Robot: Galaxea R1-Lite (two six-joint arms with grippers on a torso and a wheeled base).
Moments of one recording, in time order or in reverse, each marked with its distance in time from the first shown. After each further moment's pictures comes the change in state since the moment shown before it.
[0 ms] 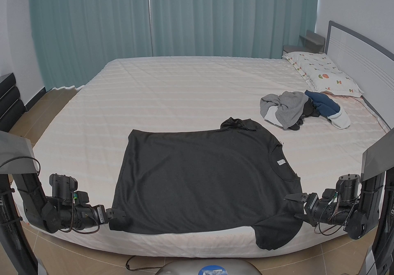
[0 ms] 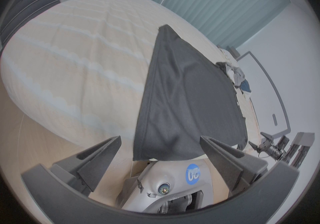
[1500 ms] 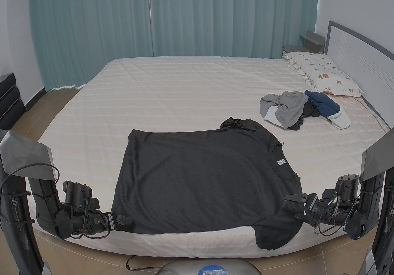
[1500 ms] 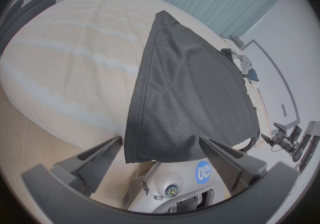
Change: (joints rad) left arm -0.102 0.124 -0.003 -0.102 0.111 -0.010; right arm 0.001 0.004 0.001 0.000 0.002 -0.002
